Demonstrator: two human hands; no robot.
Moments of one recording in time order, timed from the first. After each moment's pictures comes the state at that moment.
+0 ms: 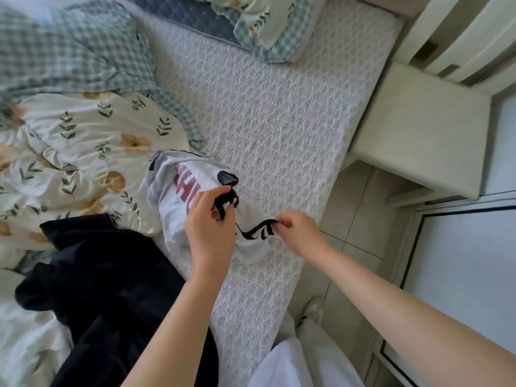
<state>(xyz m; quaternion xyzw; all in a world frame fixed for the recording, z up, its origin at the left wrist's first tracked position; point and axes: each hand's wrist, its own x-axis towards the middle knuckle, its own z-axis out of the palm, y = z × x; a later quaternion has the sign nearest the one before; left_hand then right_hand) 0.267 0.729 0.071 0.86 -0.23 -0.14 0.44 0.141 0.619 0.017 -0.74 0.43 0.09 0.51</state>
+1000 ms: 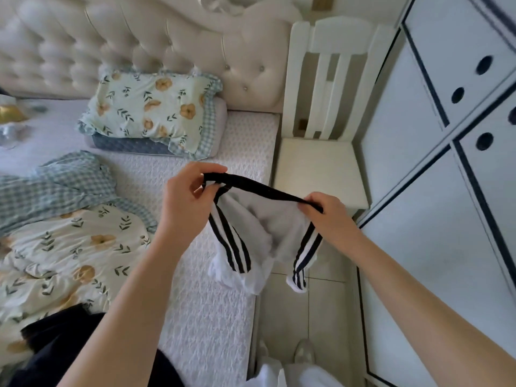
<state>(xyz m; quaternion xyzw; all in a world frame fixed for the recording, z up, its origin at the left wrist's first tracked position) 0.170 0.645 0.296 0.66 -0.48 -0.24 0.52 -0.071 0.553 0.241 -0.72 0.52 -0.19 0.42</state>
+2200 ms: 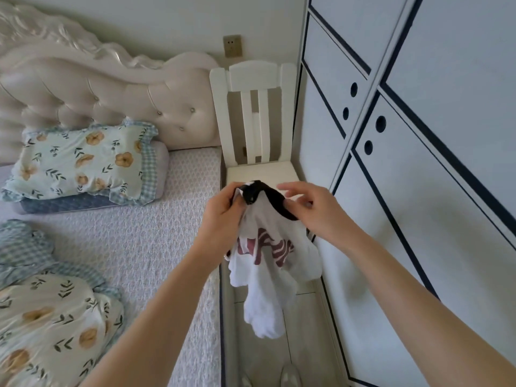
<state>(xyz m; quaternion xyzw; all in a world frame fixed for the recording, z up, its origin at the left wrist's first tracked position) -0.003 0.581 0.326 0.56 -0.52 -0.42 0.49 -0.193 0.541 0.327 -0.69 0.53 -0.28 0.40</state>
